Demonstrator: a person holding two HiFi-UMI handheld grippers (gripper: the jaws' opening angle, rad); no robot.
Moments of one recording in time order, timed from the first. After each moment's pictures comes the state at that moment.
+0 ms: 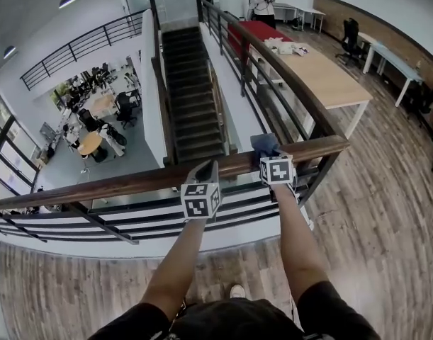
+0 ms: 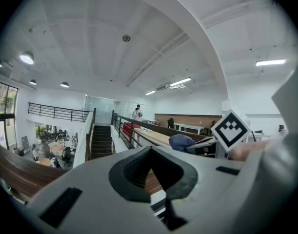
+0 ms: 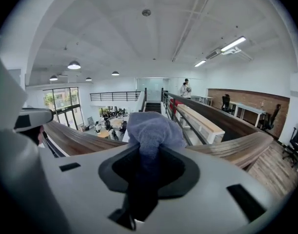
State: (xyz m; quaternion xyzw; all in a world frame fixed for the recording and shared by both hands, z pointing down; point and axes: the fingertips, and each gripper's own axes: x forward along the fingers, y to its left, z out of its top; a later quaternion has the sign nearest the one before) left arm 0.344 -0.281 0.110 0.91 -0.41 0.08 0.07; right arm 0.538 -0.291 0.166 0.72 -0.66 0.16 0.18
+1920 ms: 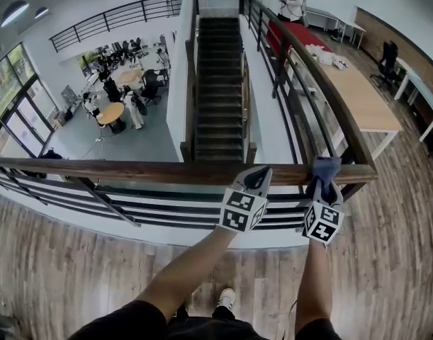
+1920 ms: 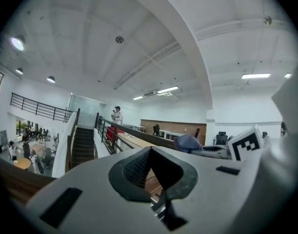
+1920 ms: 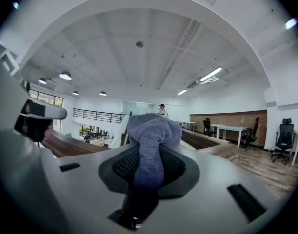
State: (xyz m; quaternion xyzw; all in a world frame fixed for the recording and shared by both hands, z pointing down) left arm 0.430 -0.278 0.105 0.94 -0.32 0.03 0.08; right arm 0.610 -0.232 0.140 0.80 -0.60 0.03 0.07
